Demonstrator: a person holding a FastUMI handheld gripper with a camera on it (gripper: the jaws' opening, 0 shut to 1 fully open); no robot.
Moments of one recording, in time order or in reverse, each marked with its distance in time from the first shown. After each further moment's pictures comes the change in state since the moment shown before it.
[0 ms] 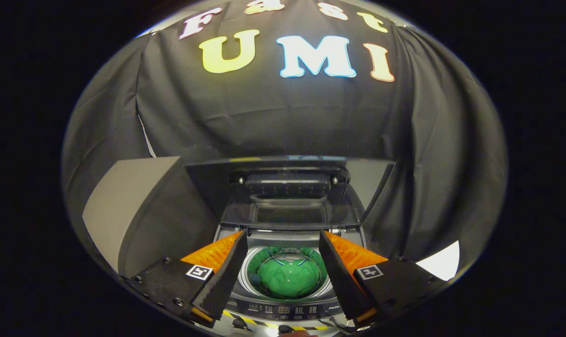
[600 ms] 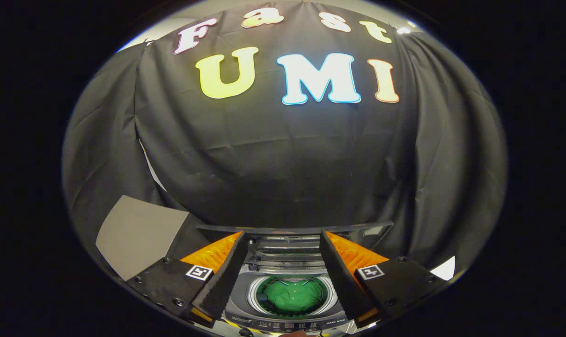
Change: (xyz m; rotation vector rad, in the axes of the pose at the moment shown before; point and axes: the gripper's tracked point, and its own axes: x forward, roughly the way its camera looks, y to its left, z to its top) arm 0.021 0.011 0.102 0.029 -0.072 0.030
